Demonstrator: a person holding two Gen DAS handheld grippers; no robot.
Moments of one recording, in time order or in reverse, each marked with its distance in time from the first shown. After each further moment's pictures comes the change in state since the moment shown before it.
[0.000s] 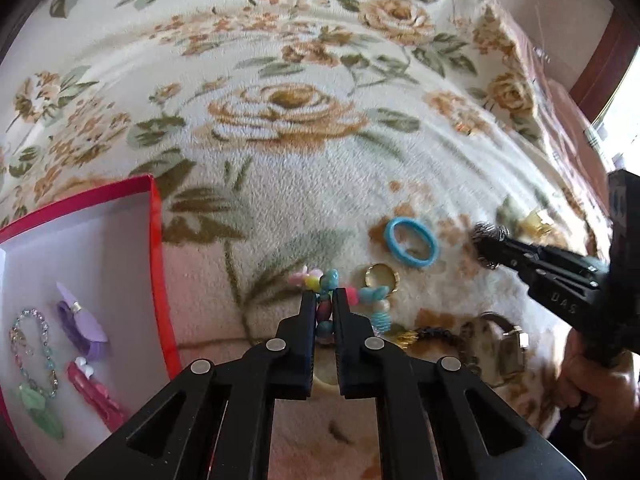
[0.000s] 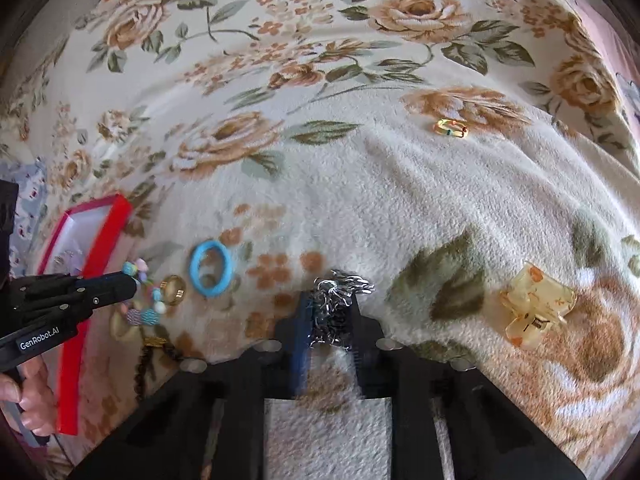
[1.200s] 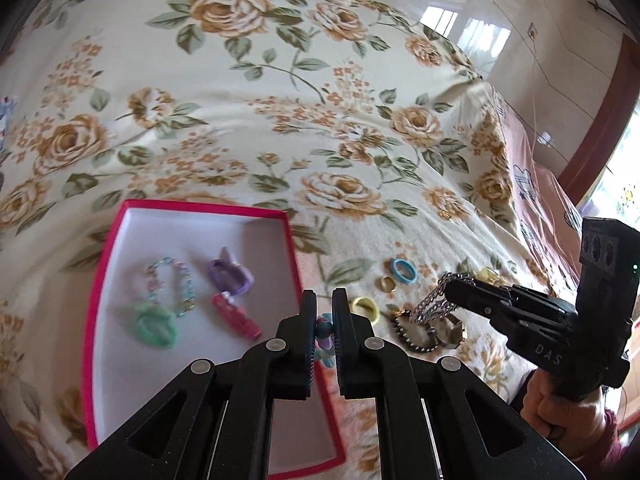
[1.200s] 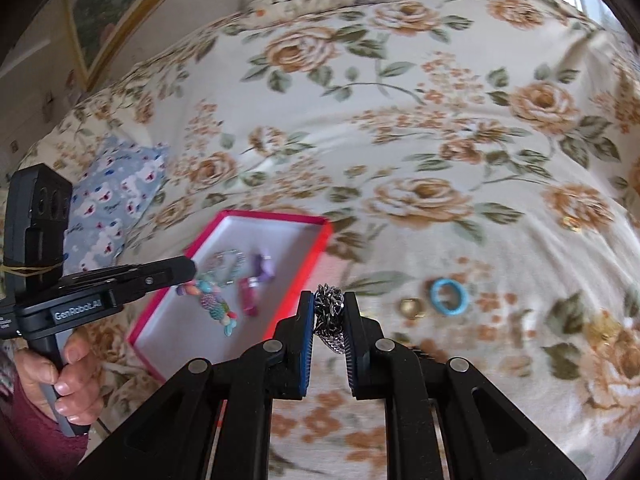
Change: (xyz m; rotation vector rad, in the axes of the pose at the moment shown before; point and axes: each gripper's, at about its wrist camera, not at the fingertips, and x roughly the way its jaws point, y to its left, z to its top) left arm -0.198 0.063 -0.097 -0.156 -0.260 -0.012; right arm -0.091 0.145 -0.010 -0.213 -0.134 0.291
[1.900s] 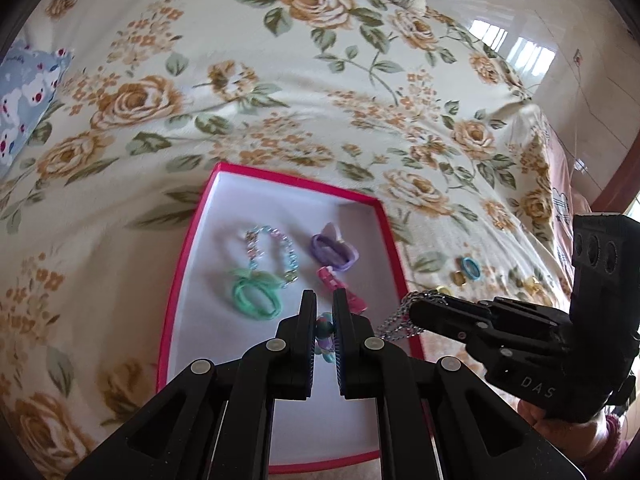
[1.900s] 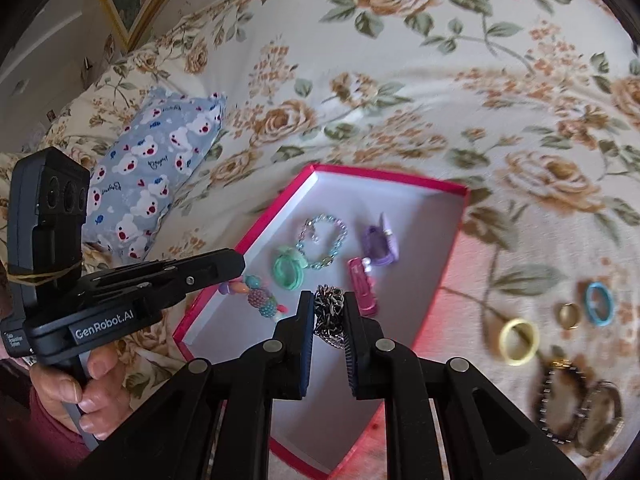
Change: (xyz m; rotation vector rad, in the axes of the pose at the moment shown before) left arm -0.014 0.068 -0.022 -0.111 0.006 0.100; right arm 0.087 0.087 -0.005 -0.066 0.143 0.181
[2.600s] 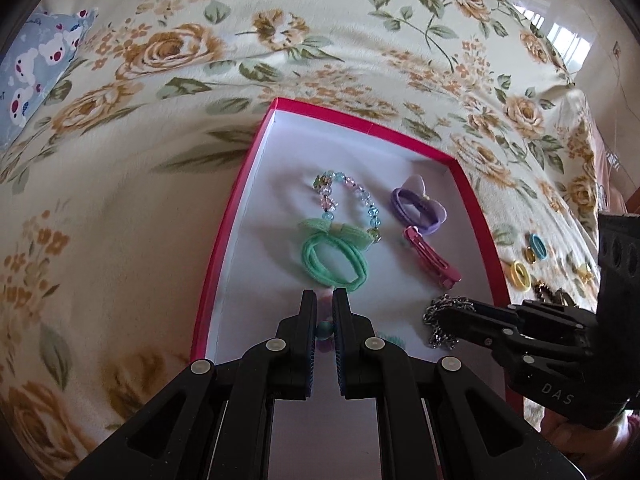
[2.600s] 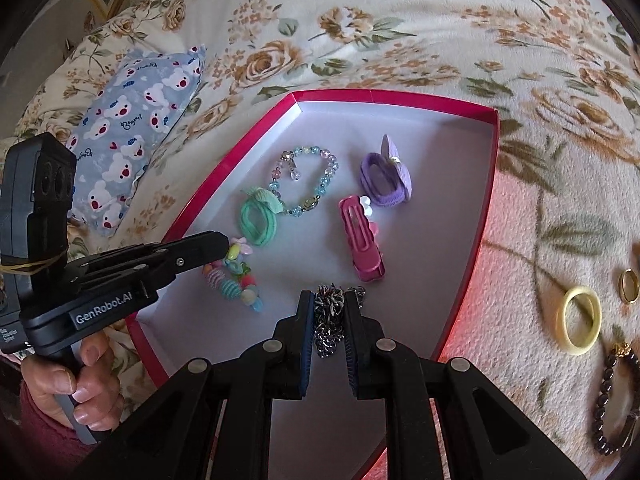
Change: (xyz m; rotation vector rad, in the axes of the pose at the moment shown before) left arm 0.063 0.029 -0.008 -0.040 0.088 0.111; right arm 0.061 -0.012 -0.020 0.014 0.141 -0.021
